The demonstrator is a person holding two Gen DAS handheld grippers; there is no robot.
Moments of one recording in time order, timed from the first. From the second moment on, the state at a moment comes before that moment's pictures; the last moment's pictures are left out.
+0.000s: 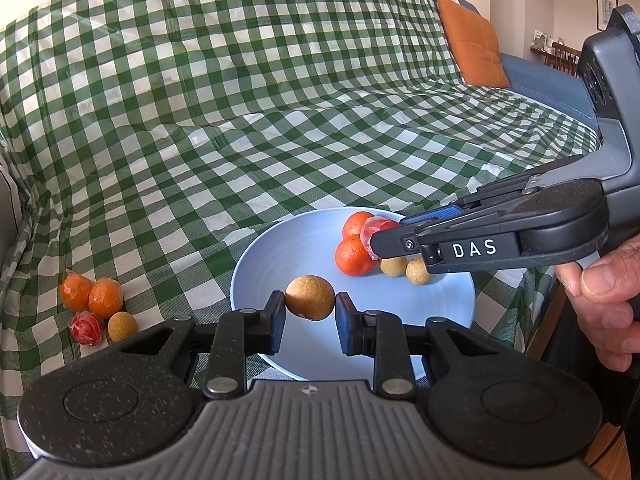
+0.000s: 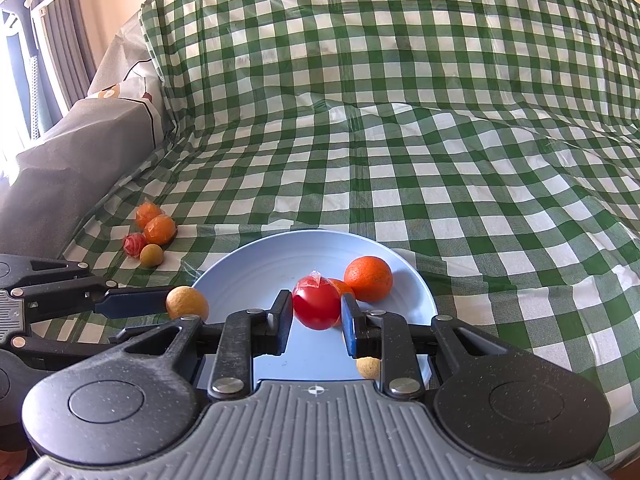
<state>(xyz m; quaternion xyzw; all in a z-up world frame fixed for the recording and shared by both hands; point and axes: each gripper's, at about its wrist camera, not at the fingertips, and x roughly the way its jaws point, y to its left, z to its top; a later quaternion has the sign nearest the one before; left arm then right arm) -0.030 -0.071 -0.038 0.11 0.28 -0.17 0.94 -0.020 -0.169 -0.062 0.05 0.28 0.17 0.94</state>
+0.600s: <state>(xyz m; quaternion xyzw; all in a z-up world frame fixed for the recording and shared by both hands) -0.030 -0.071 -0.040 0.11 0.29 -0.17 0.94 -0.021 -0.167 -0.063 0.05 0.28 0.17 0.94</state>
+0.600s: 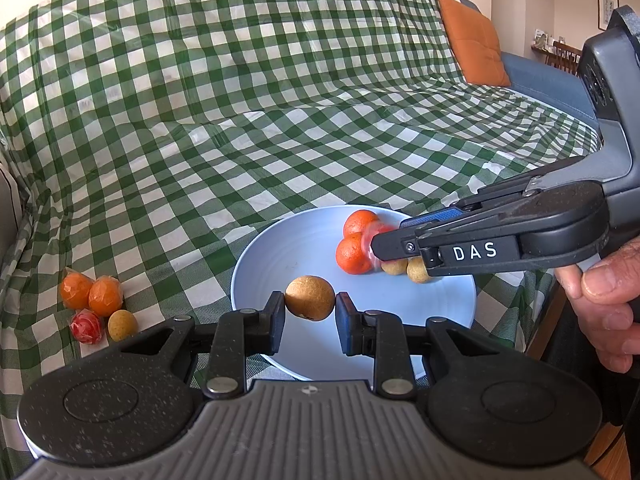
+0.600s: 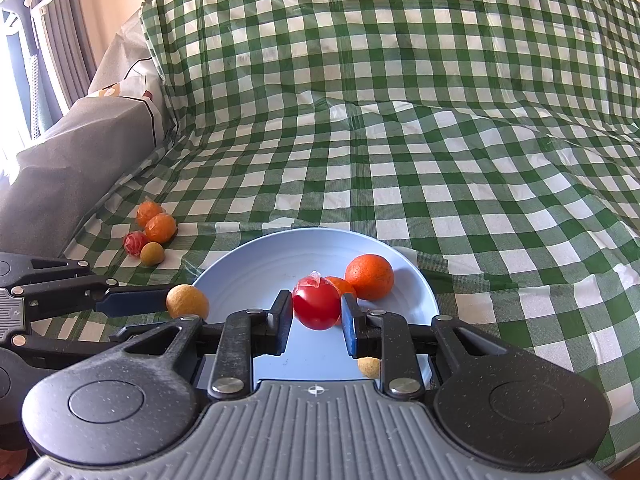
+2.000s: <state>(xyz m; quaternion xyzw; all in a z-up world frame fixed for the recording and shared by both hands) -0.032 -0.048 -0.026 0.08 0.23 -0.05 0.97 -0.018 -0.162 -0.056 0.06 0.27 0.15 0.95</state>
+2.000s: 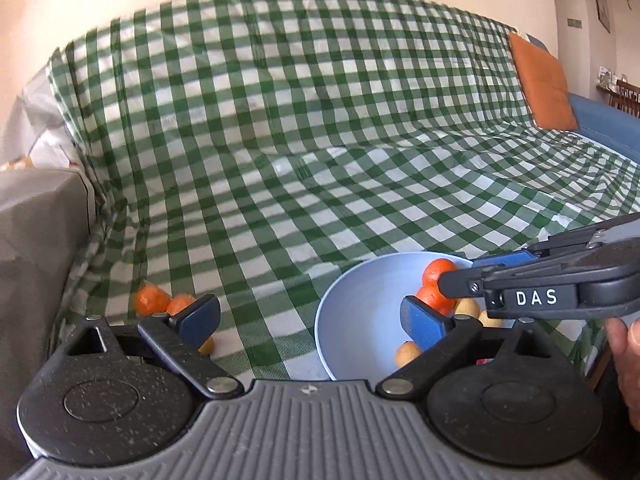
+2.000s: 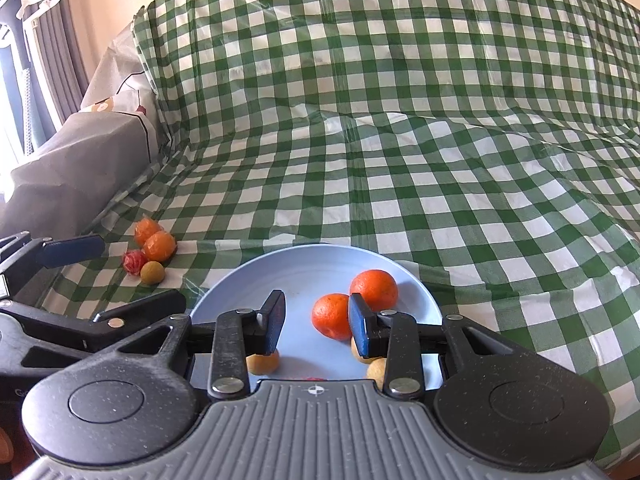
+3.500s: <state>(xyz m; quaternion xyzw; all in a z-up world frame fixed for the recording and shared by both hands) 0.025 0.135 -0.002 -0.13 0.26 0.06 0.95 0.040 -0.017 -0.030 0.05 0.30 0.30 0.90</state>
